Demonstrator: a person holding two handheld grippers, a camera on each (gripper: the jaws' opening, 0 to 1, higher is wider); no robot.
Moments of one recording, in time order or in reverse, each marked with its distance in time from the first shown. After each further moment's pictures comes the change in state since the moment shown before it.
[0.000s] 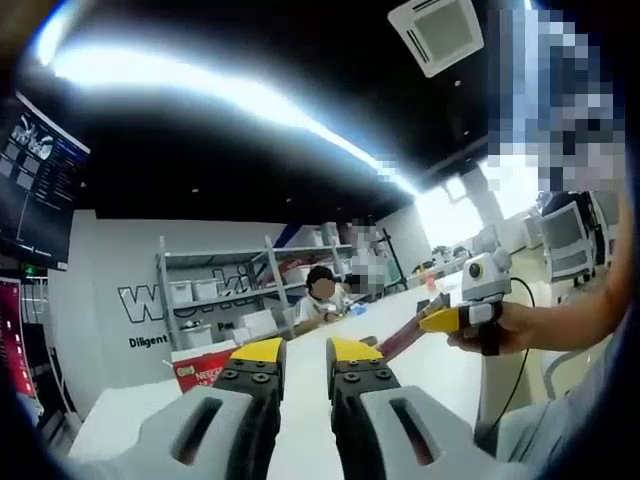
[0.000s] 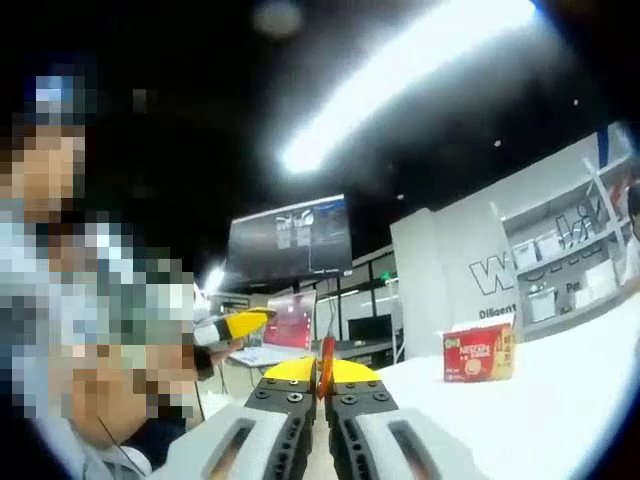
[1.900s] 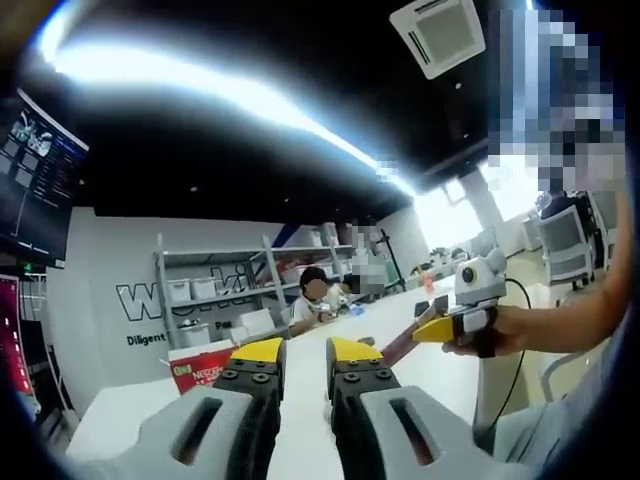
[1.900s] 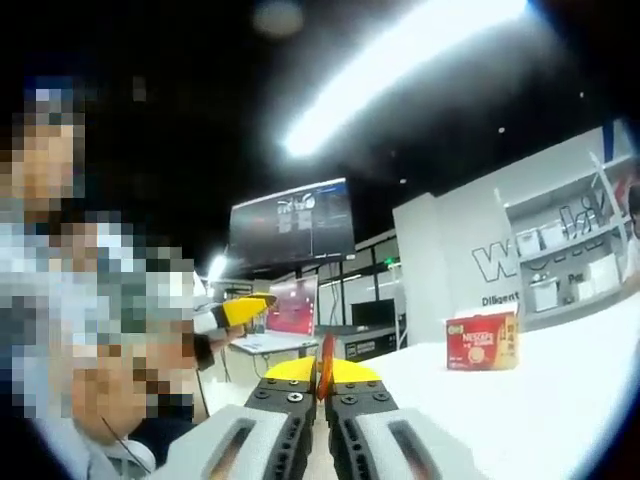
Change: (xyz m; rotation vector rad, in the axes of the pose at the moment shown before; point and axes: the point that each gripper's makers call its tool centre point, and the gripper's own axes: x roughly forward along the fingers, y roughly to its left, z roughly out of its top) left arm 0.003 -0.003 0.000 -0.005 0.004 -0.002; right arm 0.005 0.000 0.000 0.021 0.029 0.023
